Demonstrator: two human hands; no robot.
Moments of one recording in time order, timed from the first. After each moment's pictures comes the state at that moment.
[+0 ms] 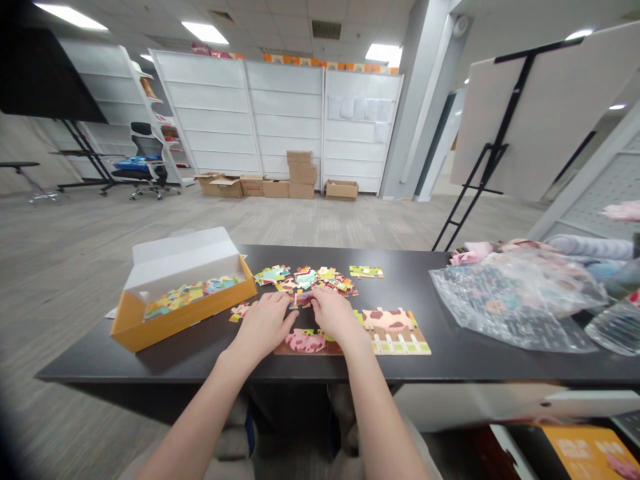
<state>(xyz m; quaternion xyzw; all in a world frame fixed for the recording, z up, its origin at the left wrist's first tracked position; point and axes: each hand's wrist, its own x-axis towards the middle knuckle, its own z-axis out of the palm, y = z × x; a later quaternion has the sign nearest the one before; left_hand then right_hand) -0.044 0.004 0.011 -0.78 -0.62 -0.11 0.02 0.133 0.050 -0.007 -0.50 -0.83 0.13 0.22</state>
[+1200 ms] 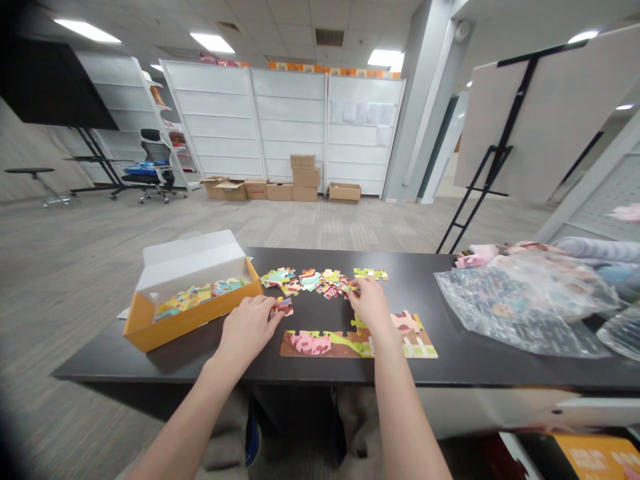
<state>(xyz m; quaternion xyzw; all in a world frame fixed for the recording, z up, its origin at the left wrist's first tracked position) -0.073 -0.007 0.017 -0.72 -0.69 -0.09 0.06 0.193 0.077 -0.010 -0.65 -0.71 0.06 0.27</state>
